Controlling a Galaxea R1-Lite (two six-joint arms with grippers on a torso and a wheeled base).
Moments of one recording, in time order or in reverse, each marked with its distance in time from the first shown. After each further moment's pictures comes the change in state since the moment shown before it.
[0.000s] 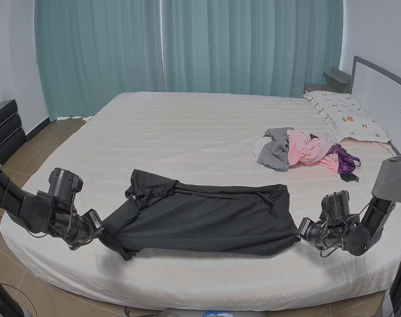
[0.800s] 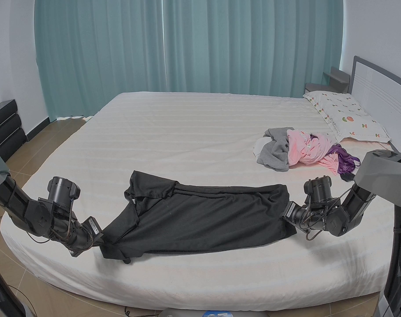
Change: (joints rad) left arm 0.065 0.070 0.039 -0.054 -0.109 0.008; right arm -0.008 0.147 -0.345 0.168 0.007 0.001
